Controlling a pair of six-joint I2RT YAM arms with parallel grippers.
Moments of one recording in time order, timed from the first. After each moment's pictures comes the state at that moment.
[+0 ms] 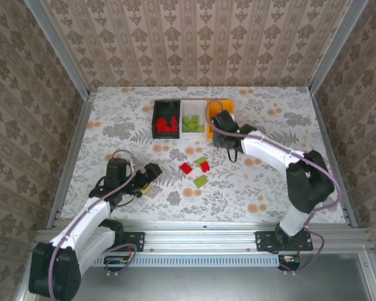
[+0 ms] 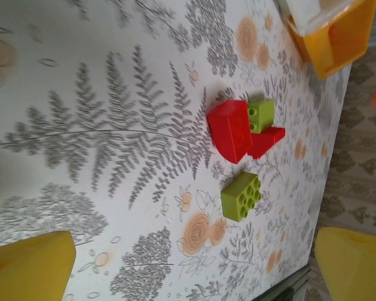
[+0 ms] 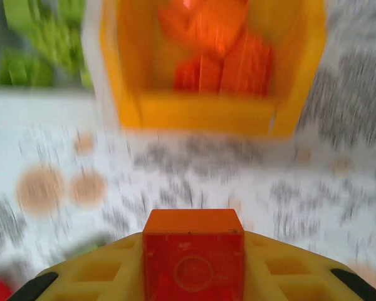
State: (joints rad) left arm -0.32 0.90 0.36 -0.23 0.53 -0.94; right arm 0.51 1.76 1.33 -0.52 0.28 0.48
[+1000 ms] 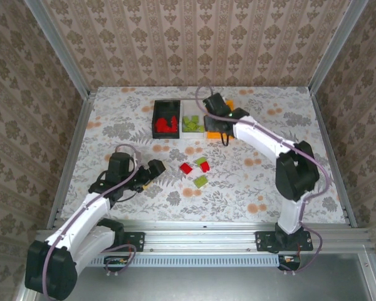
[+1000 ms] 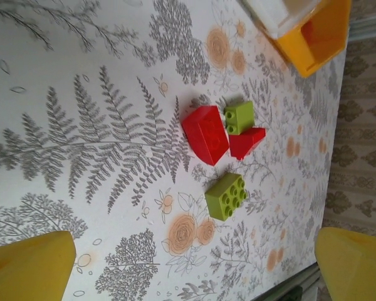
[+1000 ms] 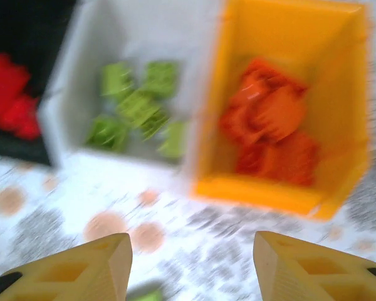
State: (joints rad) left arm -0.31 0.81 0.42 -0.34 0.48 -0.90; right arm 0.65 1.77 1.44 -0.56 0.32 0.41
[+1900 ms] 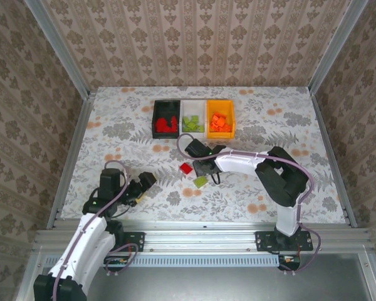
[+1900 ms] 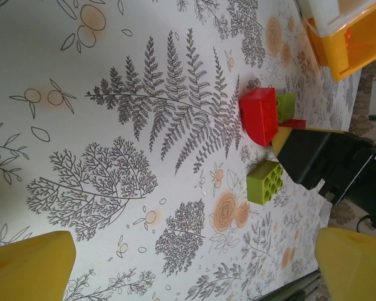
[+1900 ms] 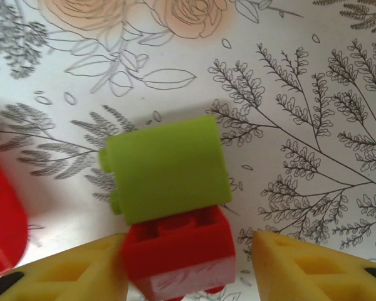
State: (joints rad) left arm -0.22 0.59 0.26 -0.46 0.53 -0.91; right arm 0.78 1.89 1.18 -0.50 0.28 0.46
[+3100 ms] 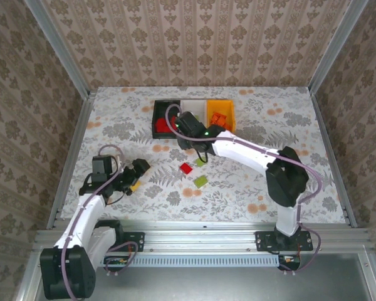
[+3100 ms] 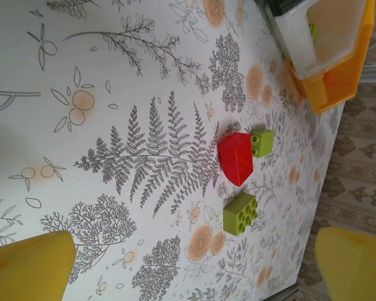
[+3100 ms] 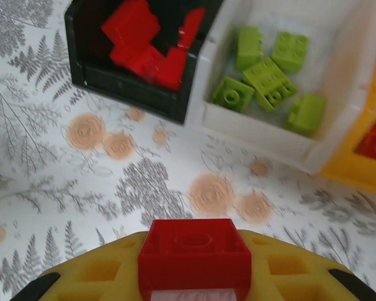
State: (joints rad) left arm -0.02 0.87 0.42 -0.43 0.67 -0.79; right arm 0.79 1.92 1.59 -0.53 0.27 0.38
